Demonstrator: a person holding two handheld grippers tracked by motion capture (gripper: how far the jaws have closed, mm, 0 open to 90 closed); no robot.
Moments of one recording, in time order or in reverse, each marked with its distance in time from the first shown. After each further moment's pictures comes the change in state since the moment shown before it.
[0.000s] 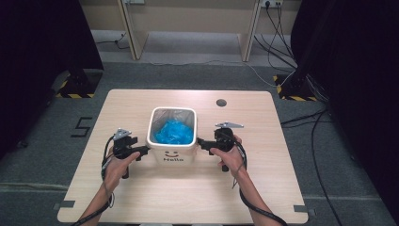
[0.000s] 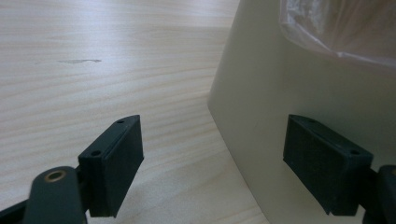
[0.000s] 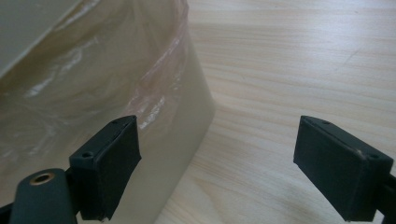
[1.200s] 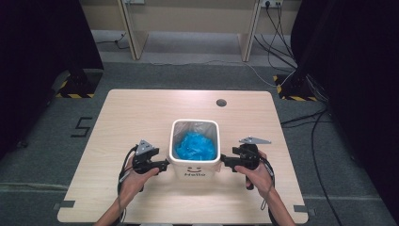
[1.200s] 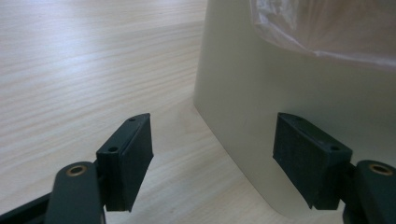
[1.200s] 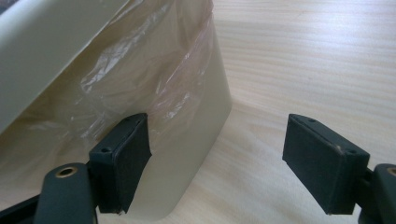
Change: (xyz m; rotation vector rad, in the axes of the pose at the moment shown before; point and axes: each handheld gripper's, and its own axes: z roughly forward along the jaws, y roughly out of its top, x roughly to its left) left arm -0.082 -0.021 -0.003 0.046 -0.102 0.156; right arm -0.026 -0.042 -0.082 0.023 0.027 -0.017
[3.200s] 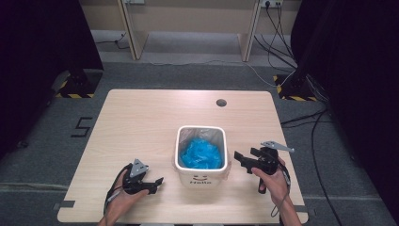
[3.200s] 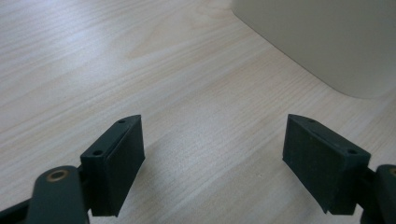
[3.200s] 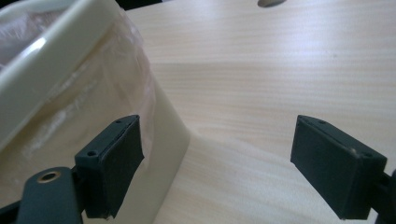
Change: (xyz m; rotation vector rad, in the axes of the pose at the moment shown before) left arm 0.003 -0.055 -0.028 0.135 0.044 0.157; right arm -0.028 -0.013 -0.041 -0.136 -0.074 0.107
